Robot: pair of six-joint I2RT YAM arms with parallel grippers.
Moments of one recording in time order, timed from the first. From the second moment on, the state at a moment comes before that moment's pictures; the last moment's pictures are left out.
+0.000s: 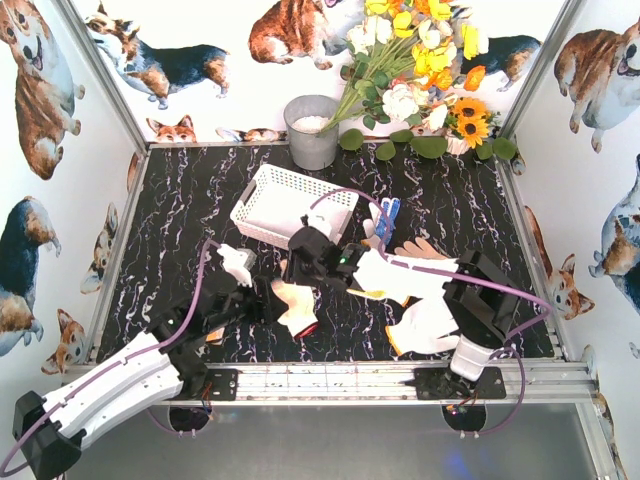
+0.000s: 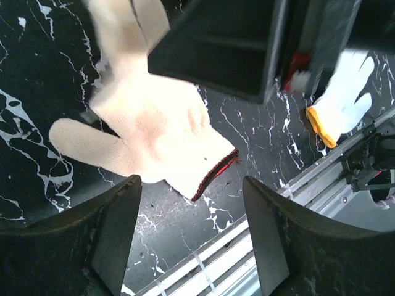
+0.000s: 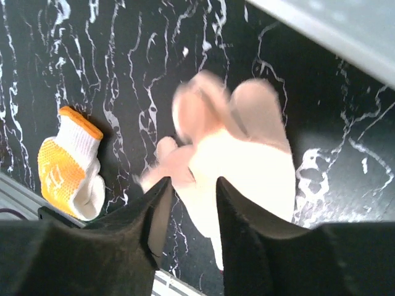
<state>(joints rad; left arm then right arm) -0.77 0.60 0.40 -0.34 0.00 -0.66 1.00 1.71 1.14 -0.24 0.16 0.96</state>
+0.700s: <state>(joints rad) -0.77 0.80 0.39 -0.25 -0.06 -0.71 0.97 1.35 0.74 -0.21 0.04 1.06</state>
